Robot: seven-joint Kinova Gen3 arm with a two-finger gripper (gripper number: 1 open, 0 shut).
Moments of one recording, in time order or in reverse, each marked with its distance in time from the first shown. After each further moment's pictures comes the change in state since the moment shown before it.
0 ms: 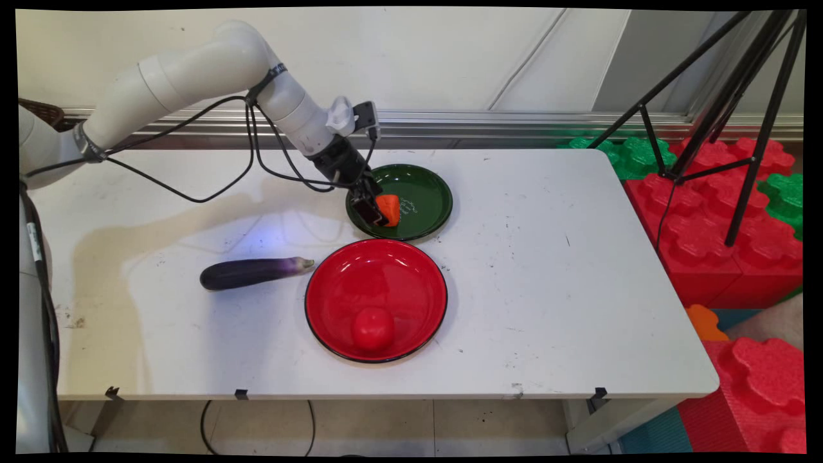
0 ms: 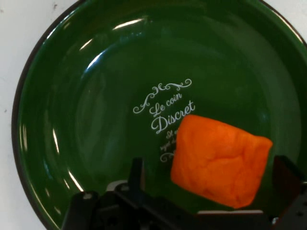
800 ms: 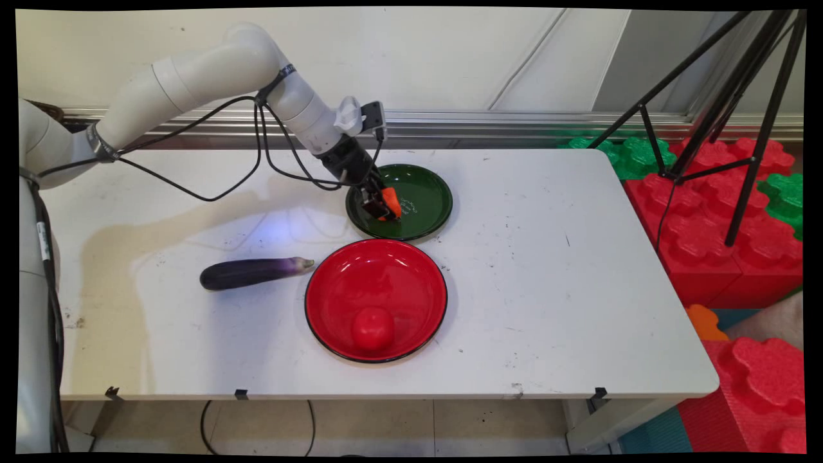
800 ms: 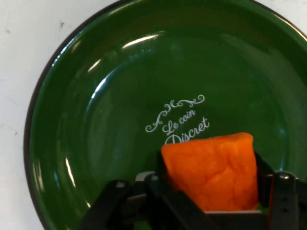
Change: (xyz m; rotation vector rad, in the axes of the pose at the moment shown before) arm 0.008 -0.009 0.010 0.007 0.009 0.034
